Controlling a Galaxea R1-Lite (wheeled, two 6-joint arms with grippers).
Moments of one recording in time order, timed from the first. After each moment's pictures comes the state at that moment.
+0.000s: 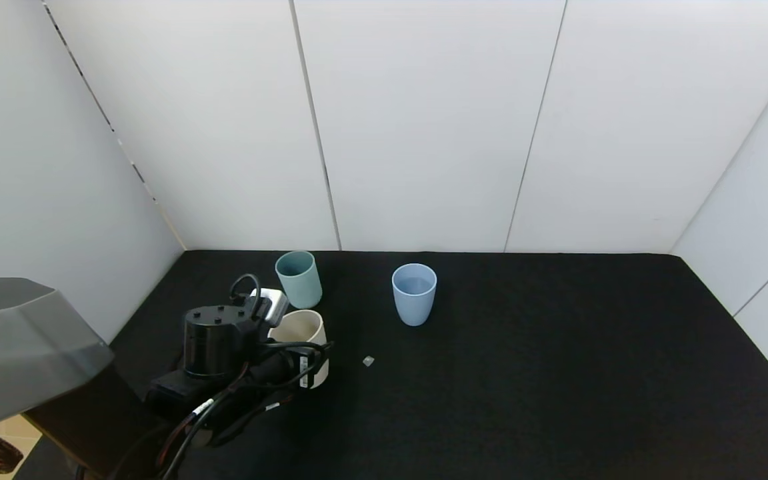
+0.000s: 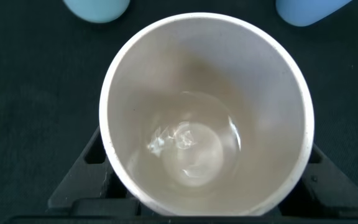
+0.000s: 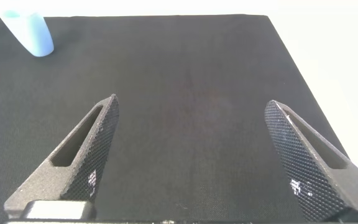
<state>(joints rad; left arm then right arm) -0.35 2.01 -0.50 -1.09 0.06 -0.10 0.00 0.00 0.00 0.00 -0.02 0.06</state>
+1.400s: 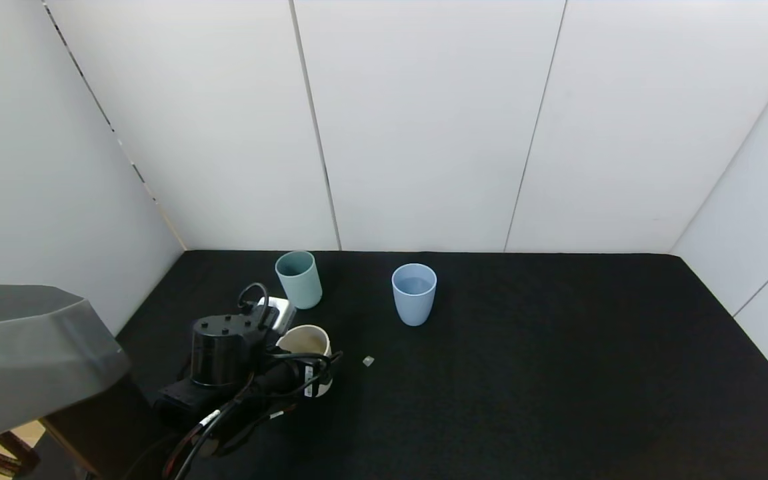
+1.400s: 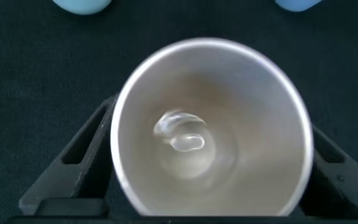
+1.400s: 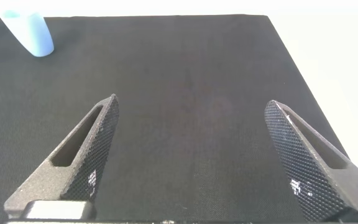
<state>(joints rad) -0.37 2.05 -0.48 -1.15 0.06 -0.08 0.00 0.00 0.00 0.00 -0.02 0.06</state>
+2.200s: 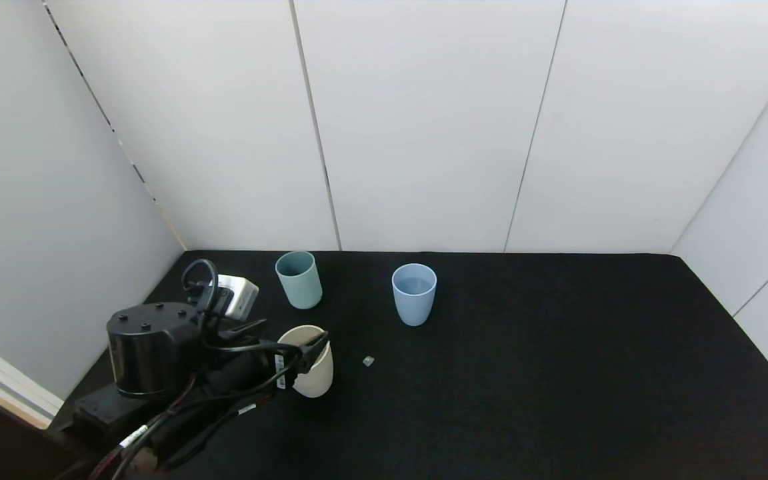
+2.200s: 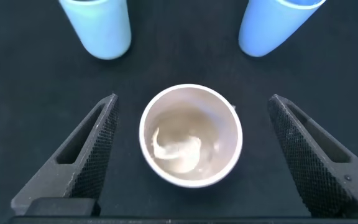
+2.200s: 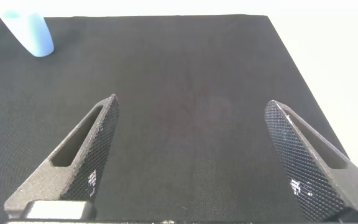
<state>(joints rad) -0.38 1.80 -0.38 -1.12 0.06 -0.08 0.00 0.00 0.00 0.00 -0.02 0.06</state>
